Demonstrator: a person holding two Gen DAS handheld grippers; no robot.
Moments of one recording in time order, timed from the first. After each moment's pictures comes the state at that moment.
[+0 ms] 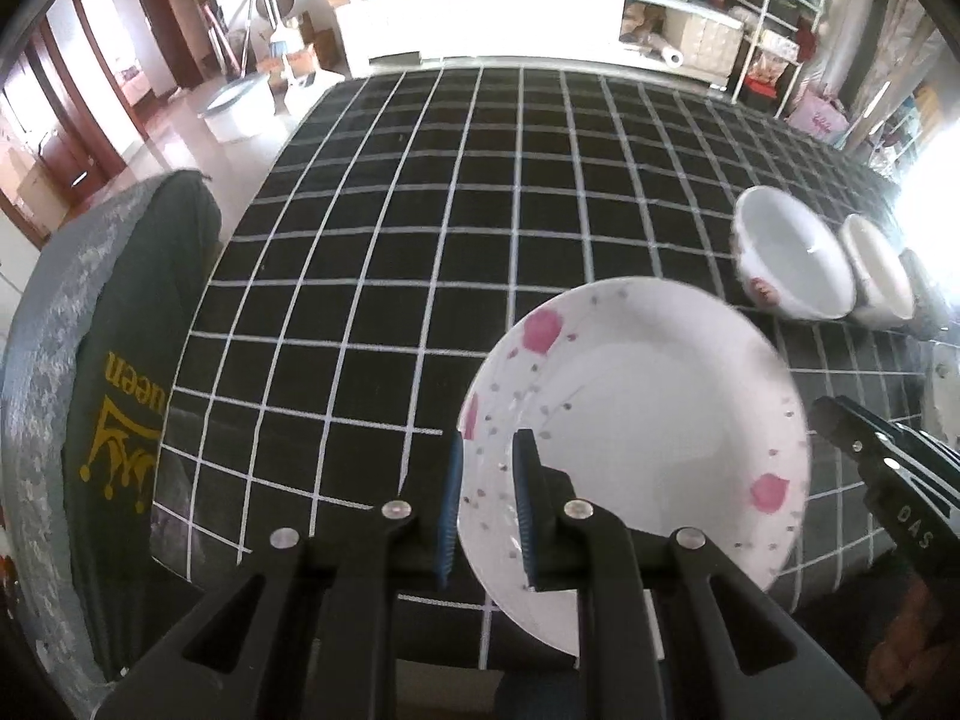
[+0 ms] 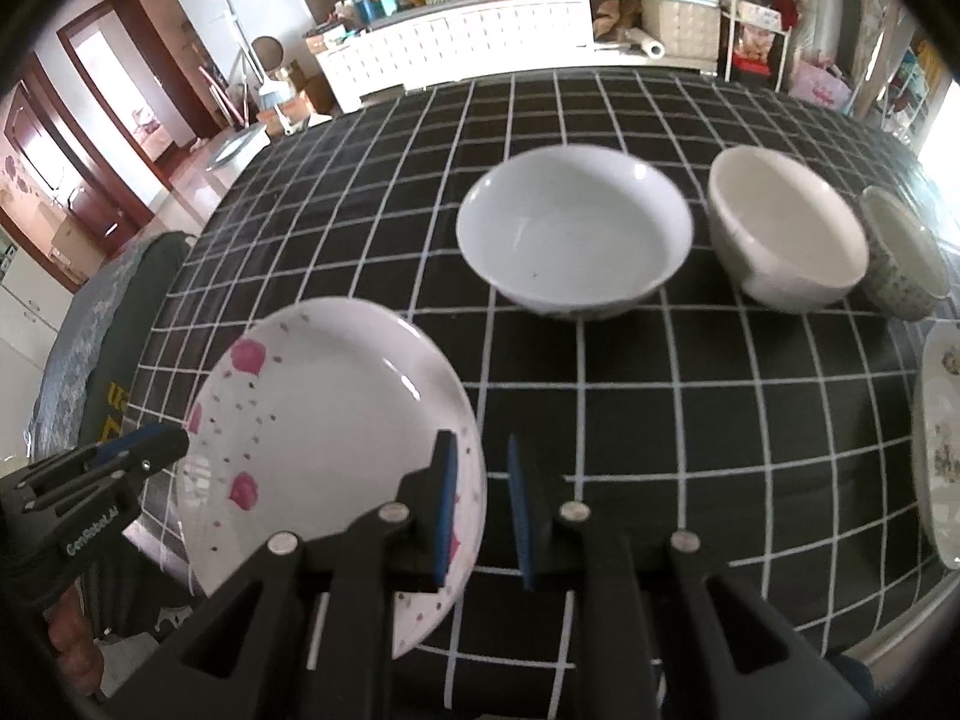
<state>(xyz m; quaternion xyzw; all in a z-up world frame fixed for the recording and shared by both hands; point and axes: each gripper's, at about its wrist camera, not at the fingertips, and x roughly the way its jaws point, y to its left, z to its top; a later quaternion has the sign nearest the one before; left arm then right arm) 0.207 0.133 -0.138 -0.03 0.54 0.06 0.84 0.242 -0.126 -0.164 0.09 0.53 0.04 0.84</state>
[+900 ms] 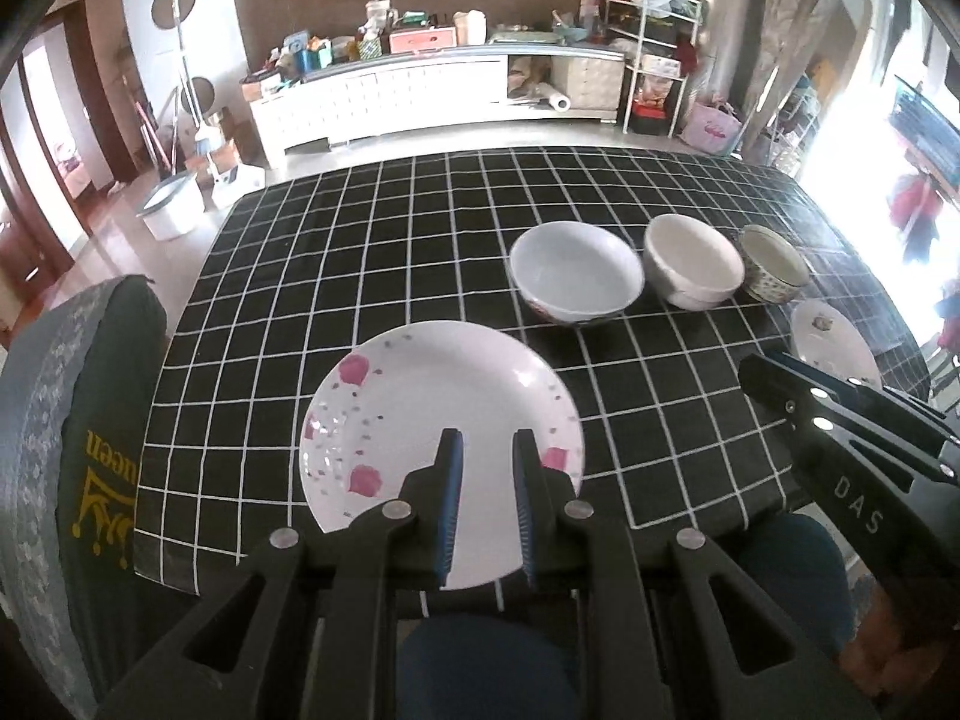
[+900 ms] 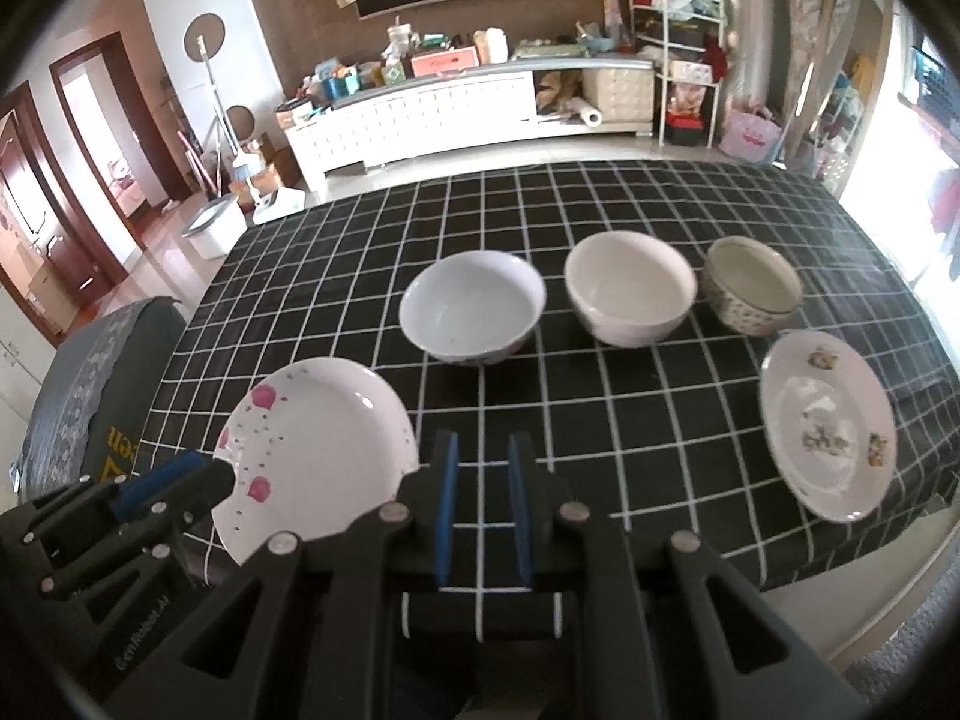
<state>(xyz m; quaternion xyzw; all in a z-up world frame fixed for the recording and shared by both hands) 0.144 0.031 -0.073 0.02 0.46 -0.03 0.88 0.174 -0.156 -0.084 0.08 0.46 -0.03 0.89</state>
